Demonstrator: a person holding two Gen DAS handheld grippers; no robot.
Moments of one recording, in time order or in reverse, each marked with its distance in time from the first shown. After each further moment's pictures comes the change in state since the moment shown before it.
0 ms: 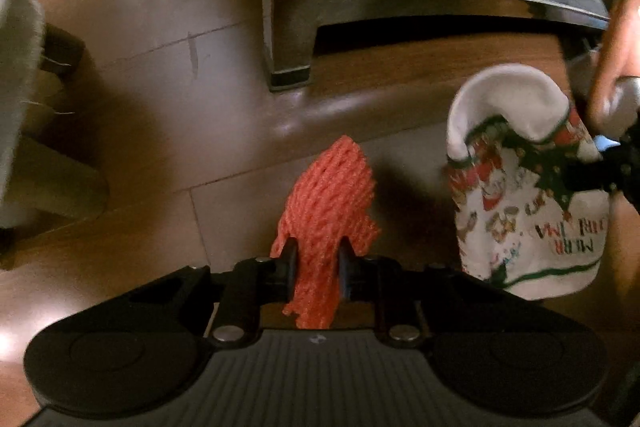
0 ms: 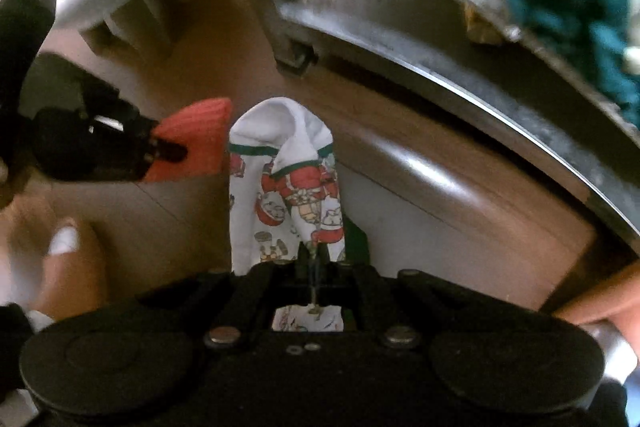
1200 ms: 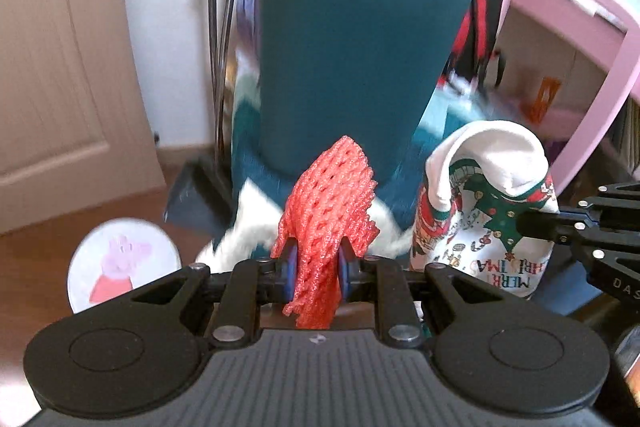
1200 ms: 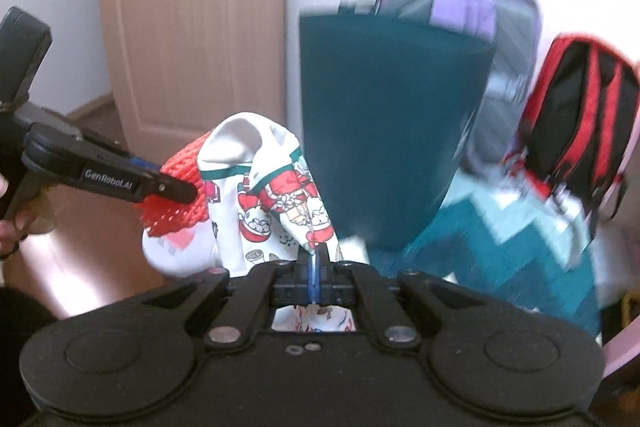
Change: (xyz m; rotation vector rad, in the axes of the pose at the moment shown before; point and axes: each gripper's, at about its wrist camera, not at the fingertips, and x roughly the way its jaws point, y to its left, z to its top) left arm -0.443 -0.116 -0.013 -0.092 -0.627 0.048; right arm -0.431 0.063 -0.070 -0.092 -0.759 -0.136
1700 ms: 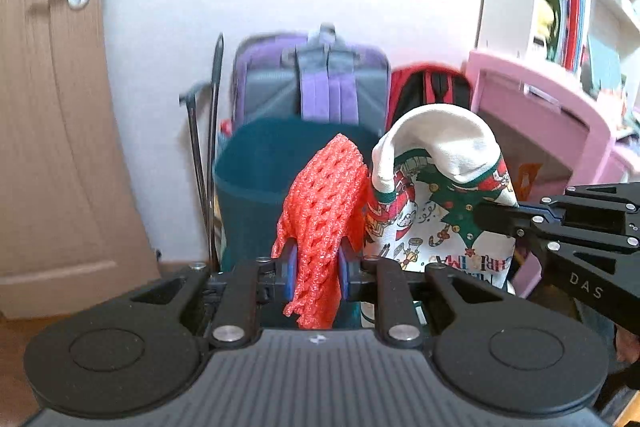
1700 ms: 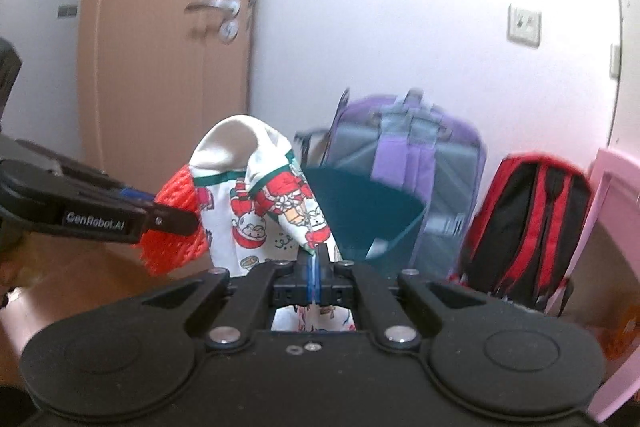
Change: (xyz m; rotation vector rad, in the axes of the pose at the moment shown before) left arm -0.081 -0.070 0.116 0.052 -0.255 0.023; right arm -0.053 -0.056 0.114 -0.007 -0.250 -0.084
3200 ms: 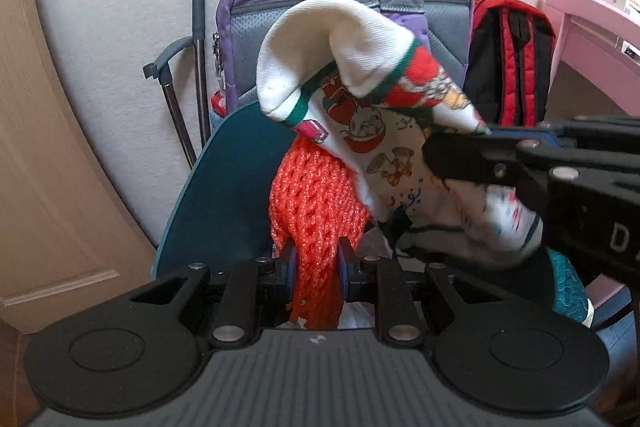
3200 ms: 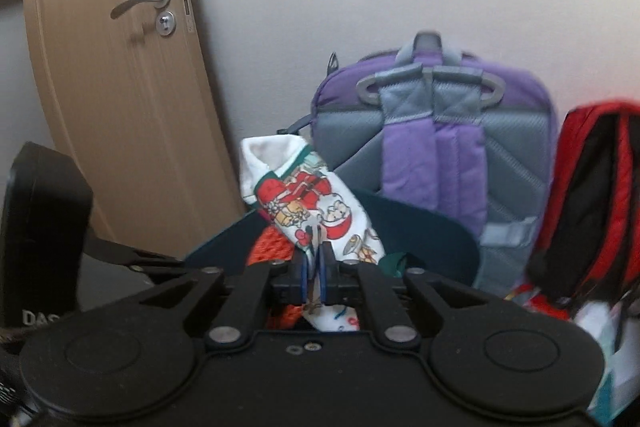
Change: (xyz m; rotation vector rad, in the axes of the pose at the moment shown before) left arm 0.210 0.017 0.065 0.043 0.230 0.084; right arm 0.193 -0.064 0.041 0.221 0.126 0.154
